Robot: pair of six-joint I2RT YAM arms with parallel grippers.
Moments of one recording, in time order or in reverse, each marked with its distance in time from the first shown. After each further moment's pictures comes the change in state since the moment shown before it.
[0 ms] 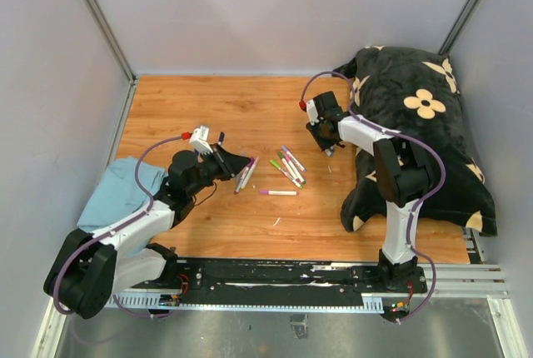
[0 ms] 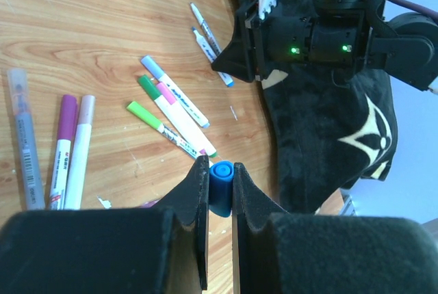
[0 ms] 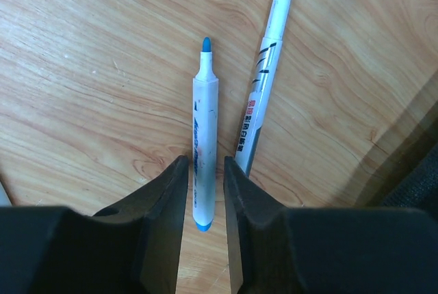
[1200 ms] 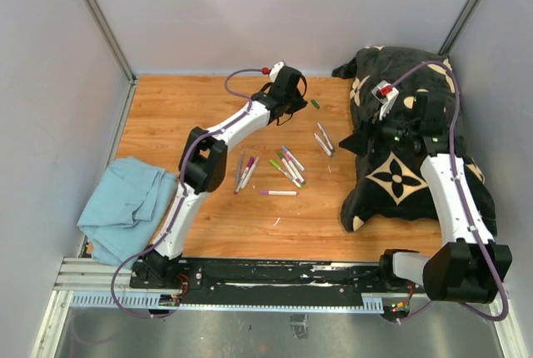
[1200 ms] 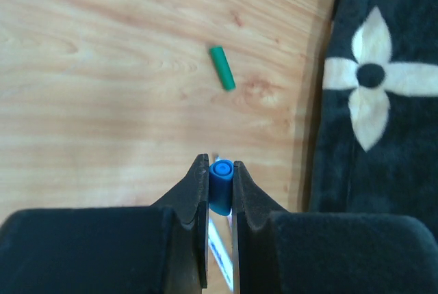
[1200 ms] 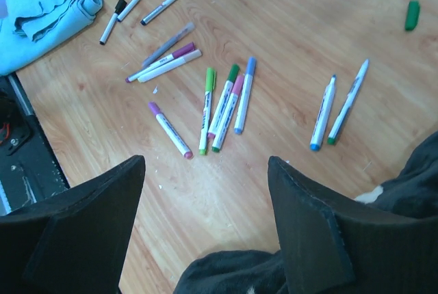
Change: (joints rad) left arm -0.168 1.245 1.637 -0.794 -0.399 -0.087; right arm -0.394 -0.795 -0.262 -0.127 -0.980 -0.005
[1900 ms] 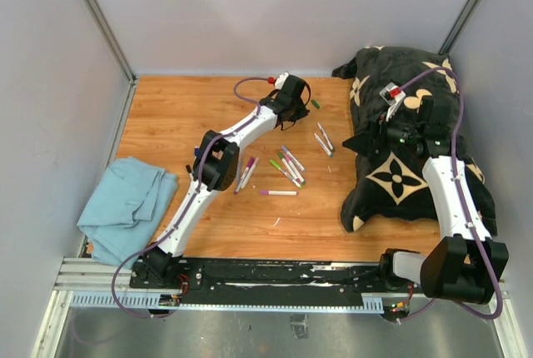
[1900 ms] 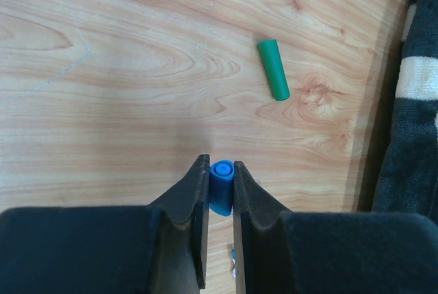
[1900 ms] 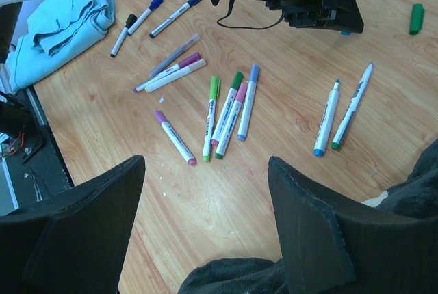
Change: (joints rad) left arm 0.002 0.306 0.348 -0.143 -0.003 0.005; right arm -0.093 -0.005 -0.097 0.109 -0.121 0.055
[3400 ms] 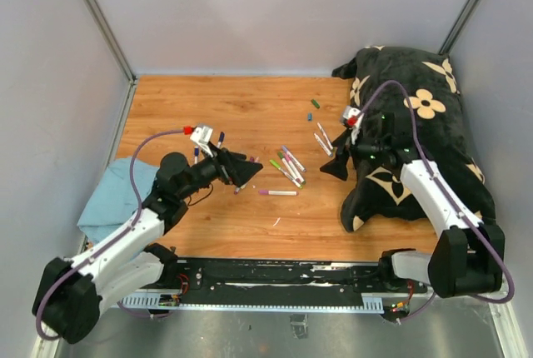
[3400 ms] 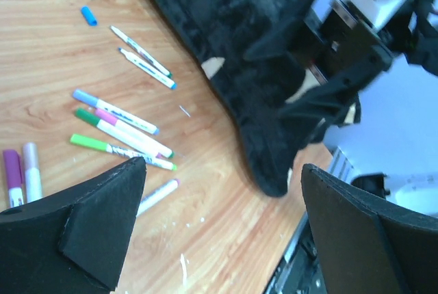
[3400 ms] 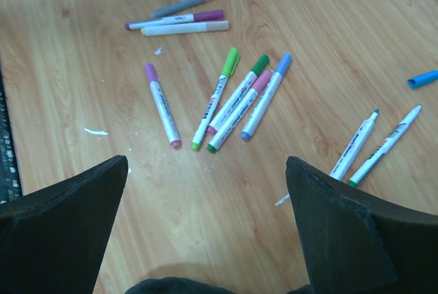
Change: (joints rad) left arm 0.118 -1.679 -1.893 0.865 0.541 0.259; right arm 0.193 0.010 -0.173 0.103 0.023 -0.302
